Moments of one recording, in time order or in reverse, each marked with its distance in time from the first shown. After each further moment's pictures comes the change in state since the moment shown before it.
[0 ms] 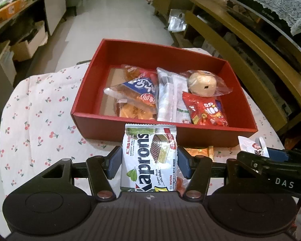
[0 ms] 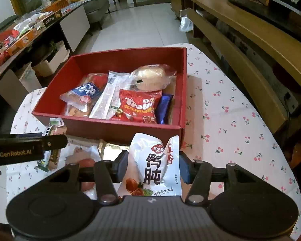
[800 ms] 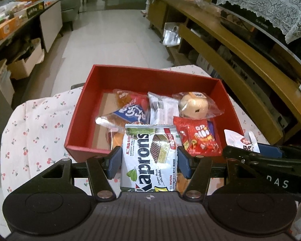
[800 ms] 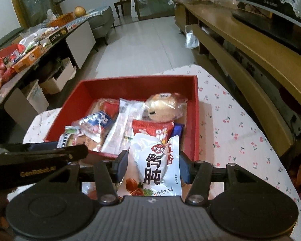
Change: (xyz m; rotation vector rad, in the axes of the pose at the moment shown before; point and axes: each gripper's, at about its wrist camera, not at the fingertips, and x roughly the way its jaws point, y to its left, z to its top) left arm -0.006 -0.015 0.026 0.028 -0.077 0.001; right arm -0.008 0.012 0.032 0.014 -0.090 0.039
